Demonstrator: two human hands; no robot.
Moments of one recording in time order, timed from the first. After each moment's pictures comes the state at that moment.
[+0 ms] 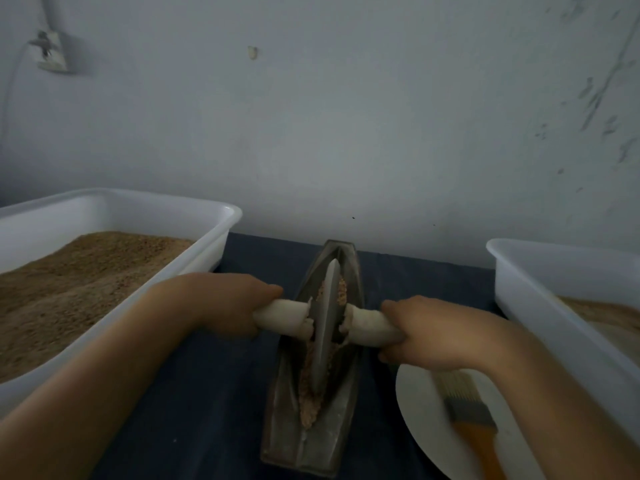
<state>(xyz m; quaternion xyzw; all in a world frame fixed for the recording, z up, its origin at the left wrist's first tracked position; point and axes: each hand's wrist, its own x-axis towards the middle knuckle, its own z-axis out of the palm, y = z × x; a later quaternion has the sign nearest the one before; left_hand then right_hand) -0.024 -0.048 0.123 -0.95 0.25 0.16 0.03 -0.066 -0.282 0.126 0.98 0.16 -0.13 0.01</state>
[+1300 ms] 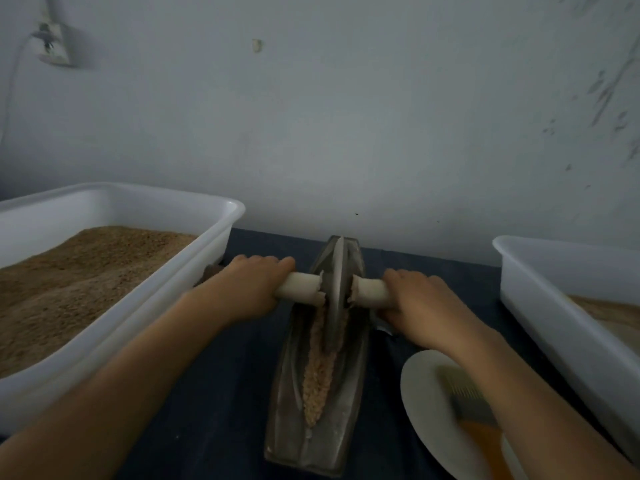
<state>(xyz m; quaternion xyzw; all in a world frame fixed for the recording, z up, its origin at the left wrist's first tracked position) 0.006 -0.057 0.093 -0.97 0.22 -0.06 0.03 -0.027 -0.293 0.086 0.98 0.15 0.15 0.03</state>
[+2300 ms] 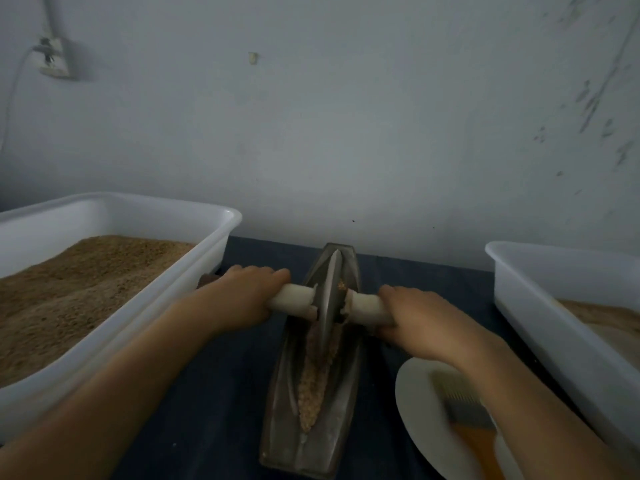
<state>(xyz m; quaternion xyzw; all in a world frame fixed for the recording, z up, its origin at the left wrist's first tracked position) 0.000 -0.052 0.095 -0.97 0.25 -0.05 0.01 -0.044 -0.290 0.101 0.99 0.15 0.05 0.01</state>
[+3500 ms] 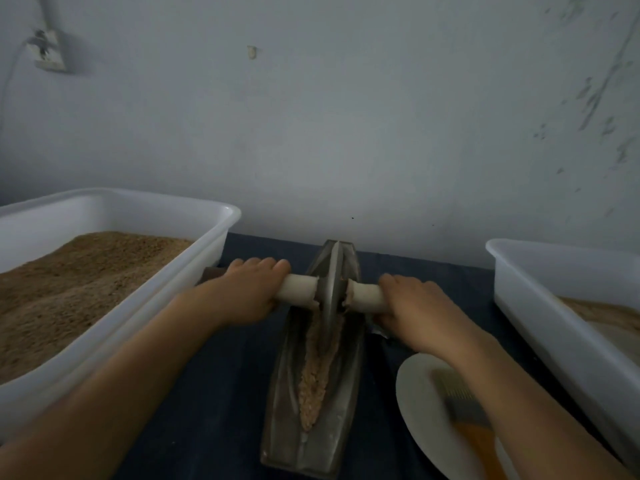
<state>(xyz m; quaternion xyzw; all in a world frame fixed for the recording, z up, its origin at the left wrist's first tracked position) 0.005 -0.055 0.094 -0.97 0.24 -0.06 0.03 -0.032 -0.292 0.088 0.98 0.14 0.13 0.05</state>
